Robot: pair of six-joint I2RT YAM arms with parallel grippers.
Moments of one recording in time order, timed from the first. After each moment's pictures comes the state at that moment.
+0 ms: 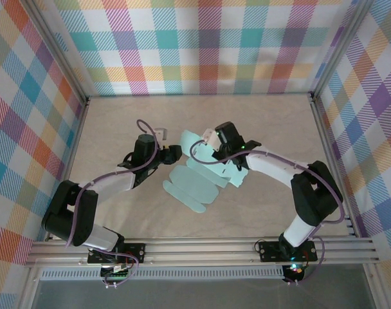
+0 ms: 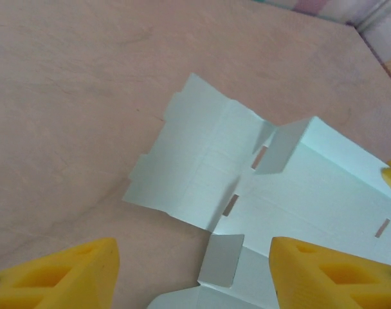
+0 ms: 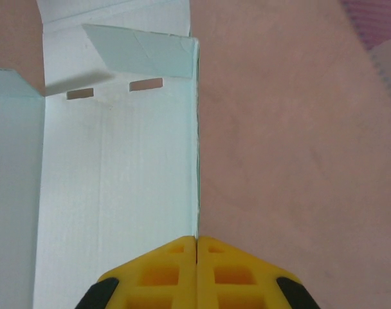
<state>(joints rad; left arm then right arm) -0.39 1.45 0.71 0.23 0.14 -0.41 0.65 1.65 1.10 -0.25 0.20 -0.54</state>
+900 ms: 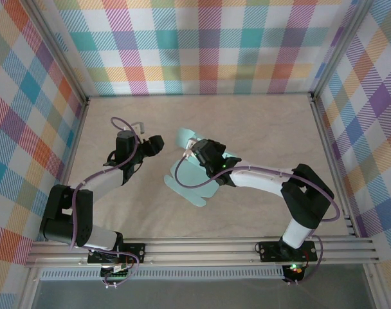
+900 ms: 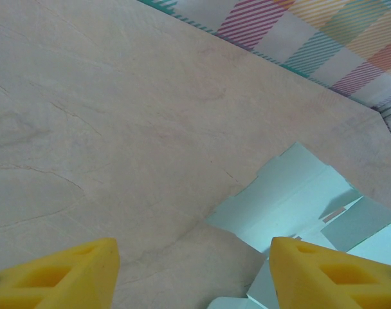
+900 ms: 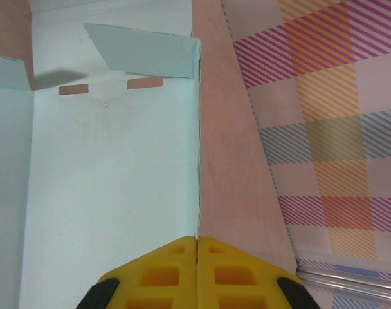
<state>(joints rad) -0.20 1.43 0.69 0.26 0.20 -0.50 0.89 1.69 1.06 -0.06 0.72 -0.71</state>
